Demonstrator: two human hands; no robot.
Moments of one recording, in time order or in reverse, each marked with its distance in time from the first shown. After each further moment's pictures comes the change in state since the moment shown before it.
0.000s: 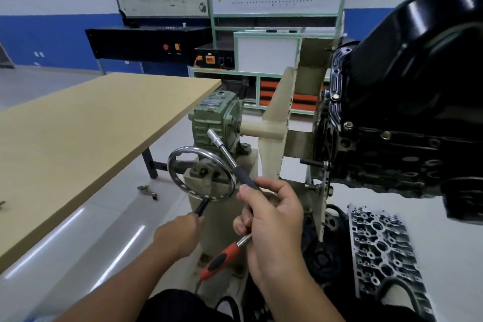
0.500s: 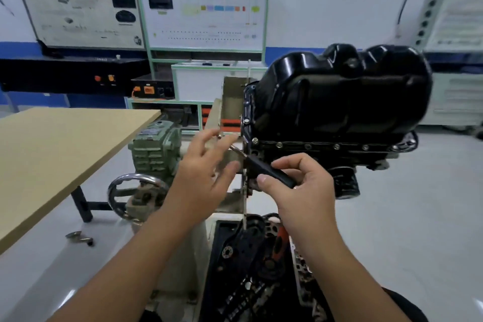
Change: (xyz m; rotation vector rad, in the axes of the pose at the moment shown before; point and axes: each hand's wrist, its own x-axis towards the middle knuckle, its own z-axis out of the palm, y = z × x) left_hand -0.124 0.178 -0.174 -0.673 0.759 1.002; right_hand -0.065 -0.144 -0.062 -0.677 0.130 -0.609
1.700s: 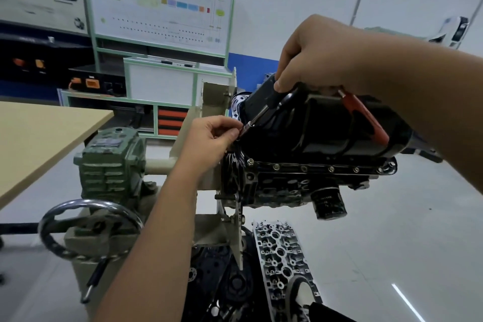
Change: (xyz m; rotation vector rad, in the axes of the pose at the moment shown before) left_hand 0.111 -0.065 0.058 -0.722 -0.052 -0.357; right_hand 0.164 -0.171 0.034 -1.210 -0.266 -0.183
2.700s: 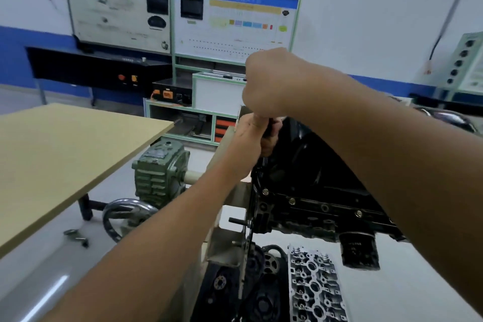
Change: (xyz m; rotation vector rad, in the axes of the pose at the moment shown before) left_hand 0.042 0.043 0.031 -0.365 -0.213 0.085; right_hand 0.029 -0.049 0.009 -0.317 -0.013 -0.441
